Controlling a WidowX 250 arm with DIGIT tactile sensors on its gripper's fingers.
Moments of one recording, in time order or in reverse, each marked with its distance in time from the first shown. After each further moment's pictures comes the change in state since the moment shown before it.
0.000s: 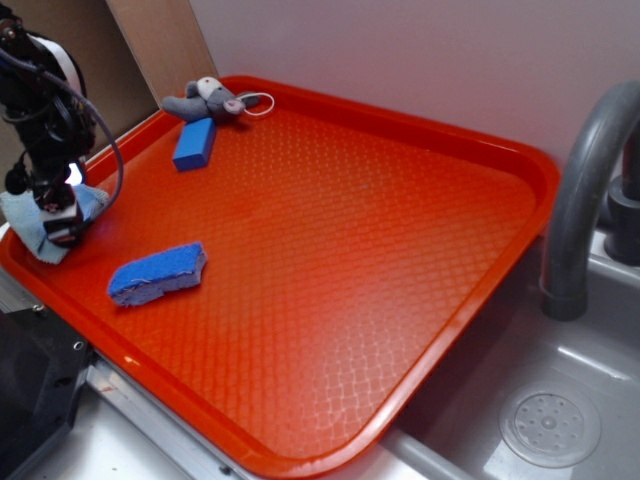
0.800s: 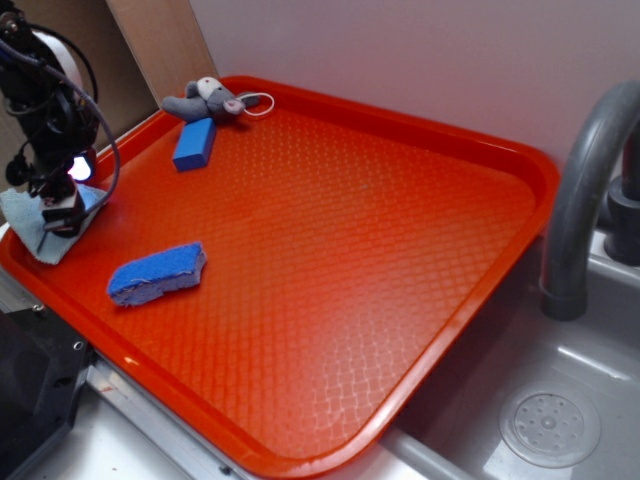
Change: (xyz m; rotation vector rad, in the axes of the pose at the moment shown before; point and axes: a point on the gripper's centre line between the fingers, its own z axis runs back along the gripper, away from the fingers) arm -0.011 -0.011 -0.004 -0.070 0.011 -0.100
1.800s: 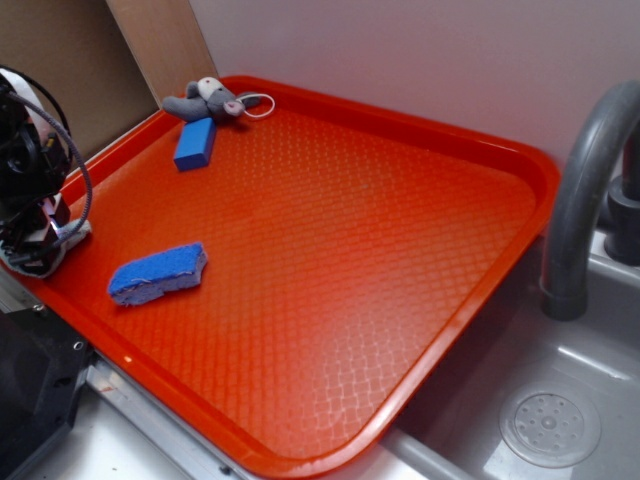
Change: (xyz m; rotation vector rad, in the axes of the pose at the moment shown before) arm -0.003 -0.045 0.009 -0.037 -0.037 -0.047
